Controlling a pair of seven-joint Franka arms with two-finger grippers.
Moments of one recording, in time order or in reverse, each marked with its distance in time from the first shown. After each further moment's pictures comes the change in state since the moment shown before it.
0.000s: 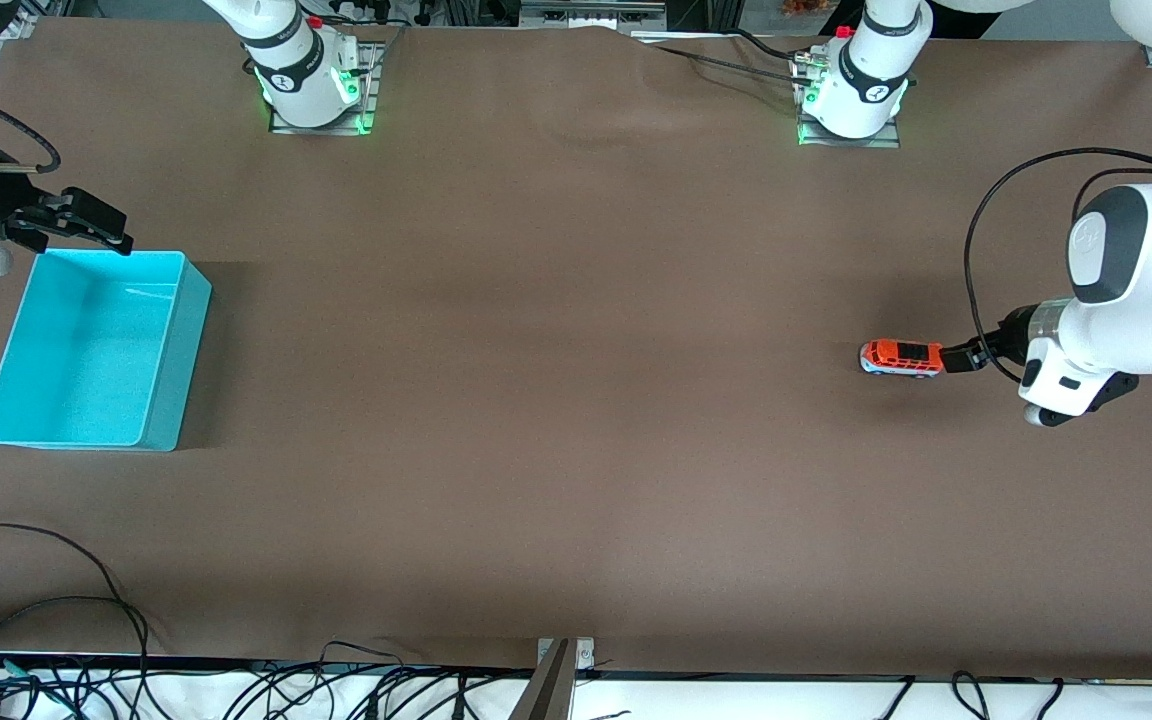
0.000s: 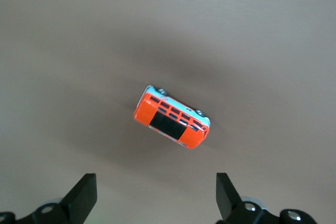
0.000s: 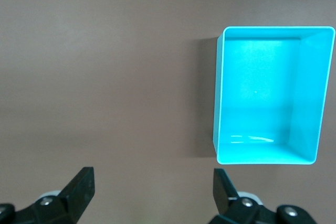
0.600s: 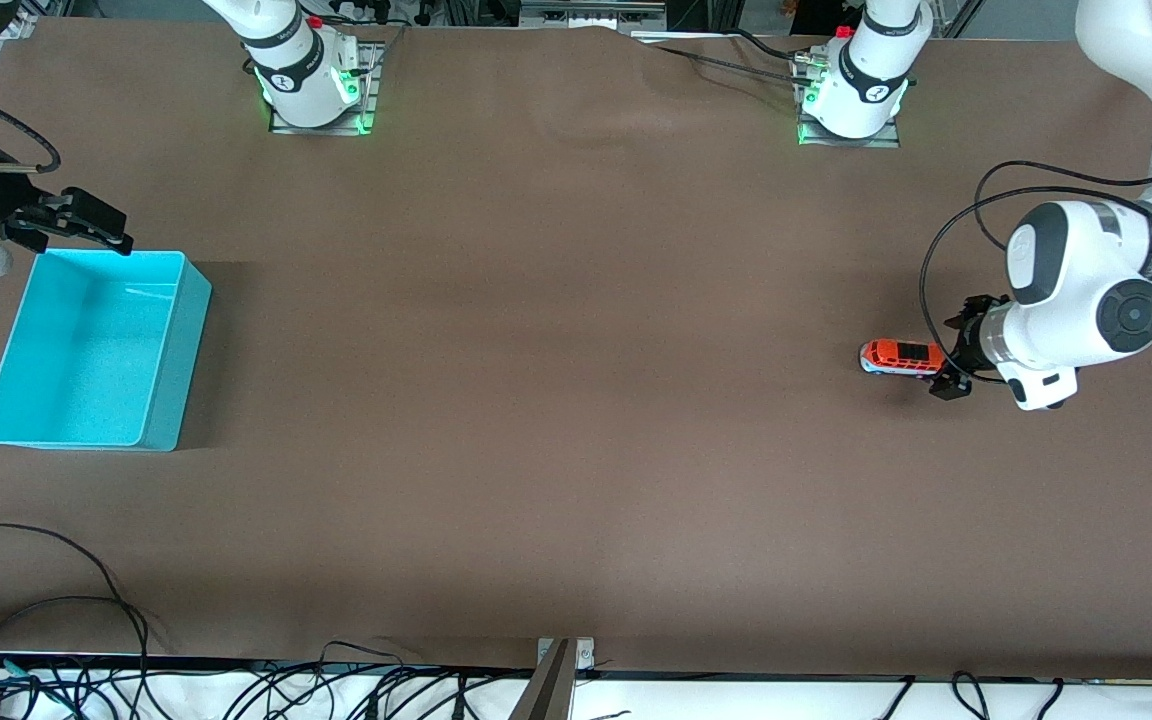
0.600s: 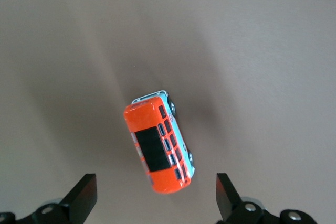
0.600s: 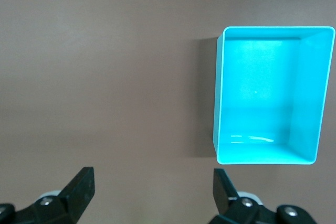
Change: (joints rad) left arm 0.000 0.005 0.000 -0.233 0.002 0.328 -0.694; right arm 0.000 0.000 0.000 0.000 0.000 0.000 0.000
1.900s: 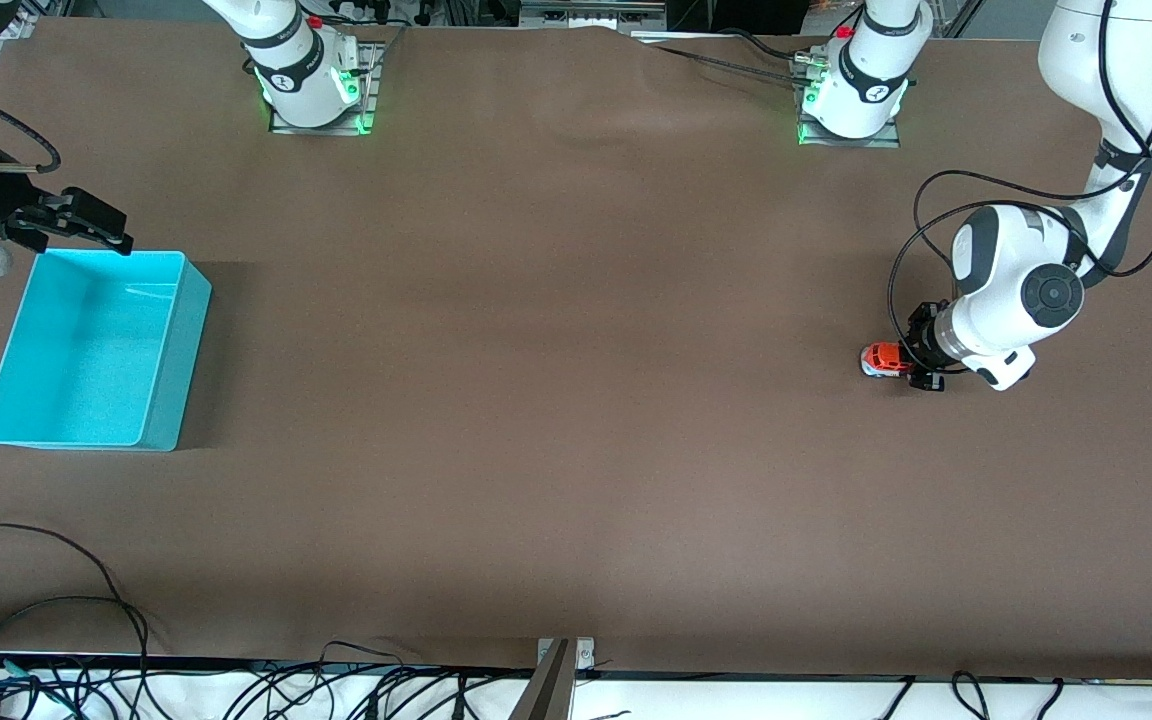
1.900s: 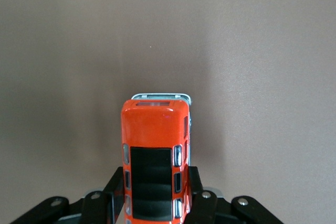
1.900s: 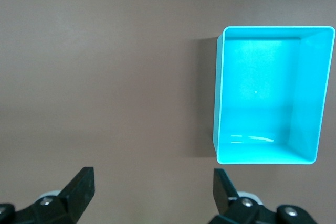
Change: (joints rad) left arm 0.000 0.040 0.000 -0.202 0.040 0.344 -0.369; right arm 0.000 0.000 0.000 0.000 0.000 -0.001 0.000
